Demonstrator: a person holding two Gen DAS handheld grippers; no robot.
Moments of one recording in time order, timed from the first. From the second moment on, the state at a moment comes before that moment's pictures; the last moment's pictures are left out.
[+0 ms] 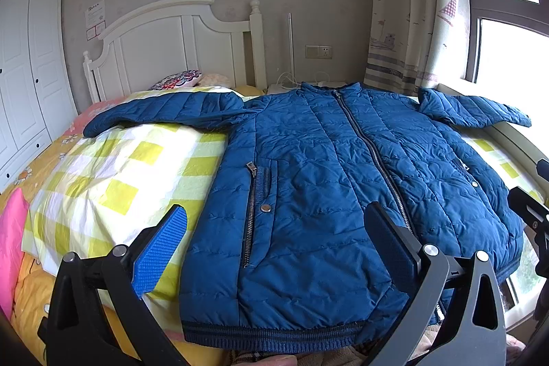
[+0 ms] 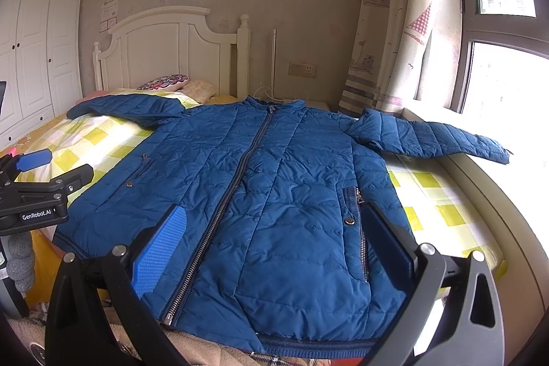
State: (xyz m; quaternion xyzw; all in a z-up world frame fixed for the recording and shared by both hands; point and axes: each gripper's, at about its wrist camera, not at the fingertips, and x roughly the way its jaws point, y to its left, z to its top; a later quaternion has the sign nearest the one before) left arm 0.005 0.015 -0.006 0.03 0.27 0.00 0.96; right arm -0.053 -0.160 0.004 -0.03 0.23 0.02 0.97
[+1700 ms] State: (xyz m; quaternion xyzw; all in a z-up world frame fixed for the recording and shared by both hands) left arm 0.180 -0.059 -0.033 0.17 0.37 -0.06 0.91; right arm 0.030 -0.274 -0.003 0.06 0.29 -0.08 0.95
